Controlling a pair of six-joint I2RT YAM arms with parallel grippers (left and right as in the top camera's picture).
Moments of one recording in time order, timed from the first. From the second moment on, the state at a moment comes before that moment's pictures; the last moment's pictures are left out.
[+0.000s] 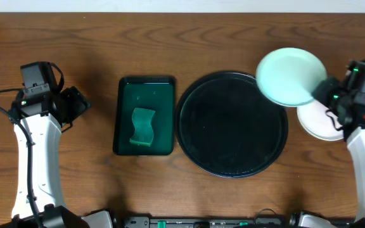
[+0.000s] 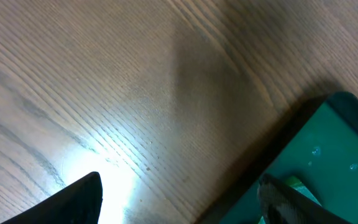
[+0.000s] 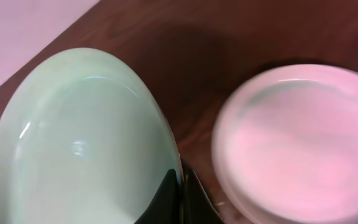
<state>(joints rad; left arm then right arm) 0.30 1.41 1.16 -0.91 -0.06 -0.42 -0.26 1.34 1.02 -0.50 -0.12 0.45</state>
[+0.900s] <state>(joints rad) 0.30 1.41 1.16 -0.91 -0.06 -0.42 -0.50 1.45 1.01 -0.59 0.16 0.49</state>
